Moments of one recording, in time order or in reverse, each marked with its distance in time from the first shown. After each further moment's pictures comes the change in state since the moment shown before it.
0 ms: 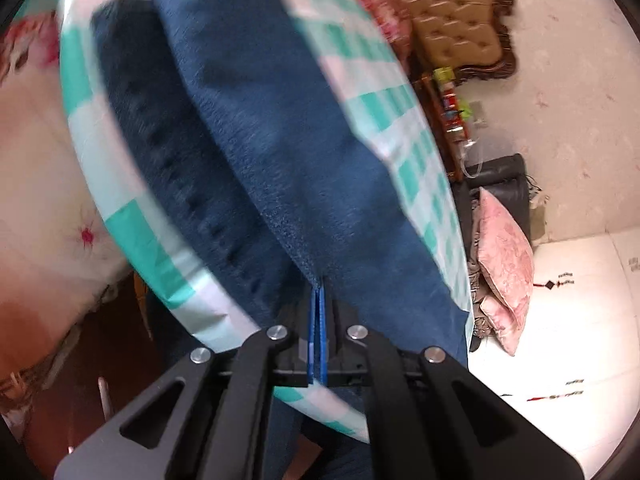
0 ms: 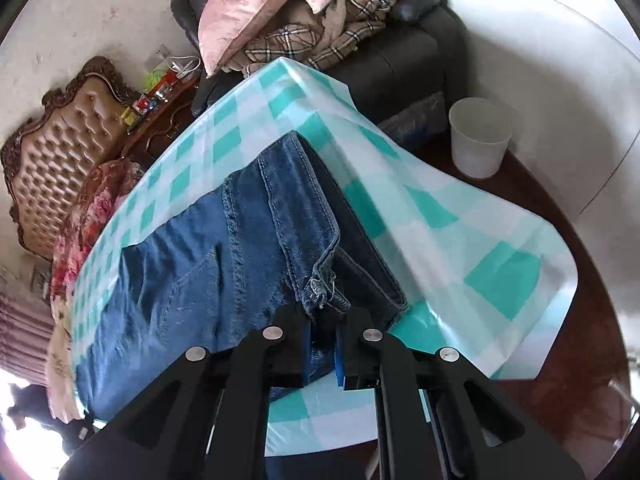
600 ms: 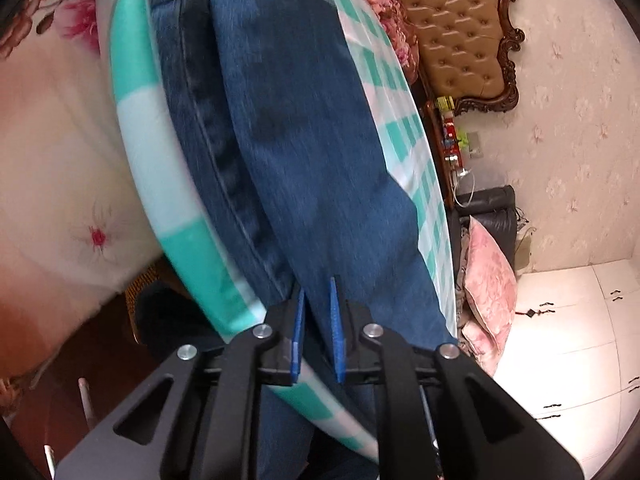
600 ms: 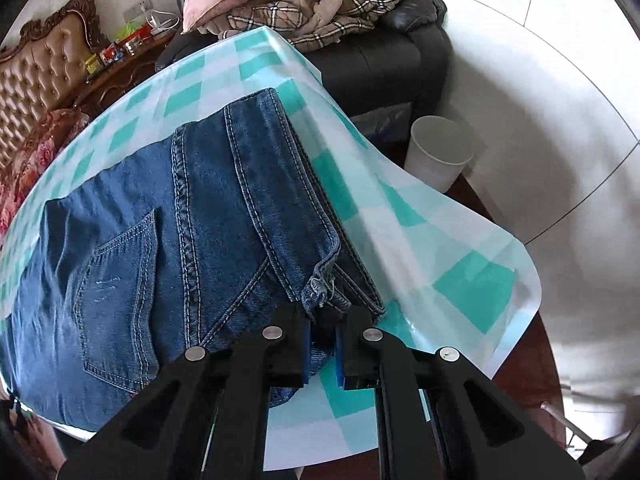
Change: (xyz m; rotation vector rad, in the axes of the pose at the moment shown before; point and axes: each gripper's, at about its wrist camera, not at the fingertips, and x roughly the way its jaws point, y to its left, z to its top) left arm 0.004 0.049 0.012 -0.107 -0.054 -0.056; right arm 0.055 0.011 -0.016 -0.151 0.041 -0.298
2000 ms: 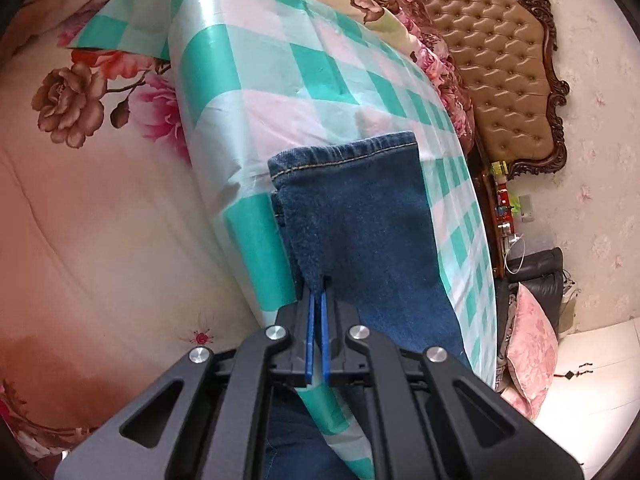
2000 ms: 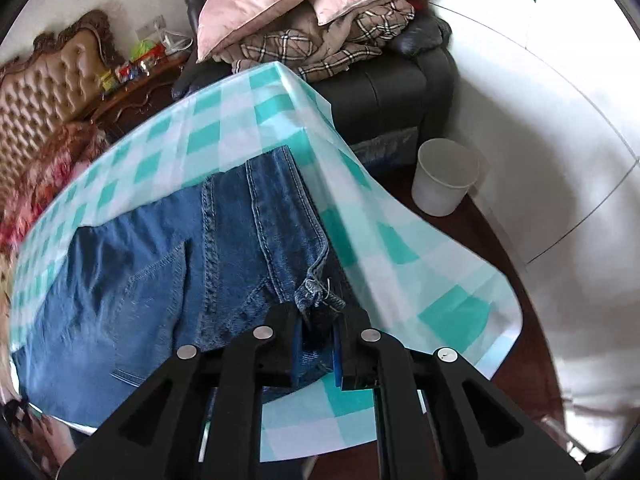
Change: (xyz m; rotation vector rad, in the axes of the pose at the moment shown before) left arm -0.060 0.028 0.065 -0.071 -0.190 0.205; right arm -0.034 -0.003 0.024 -0.047 -0.019 0.017
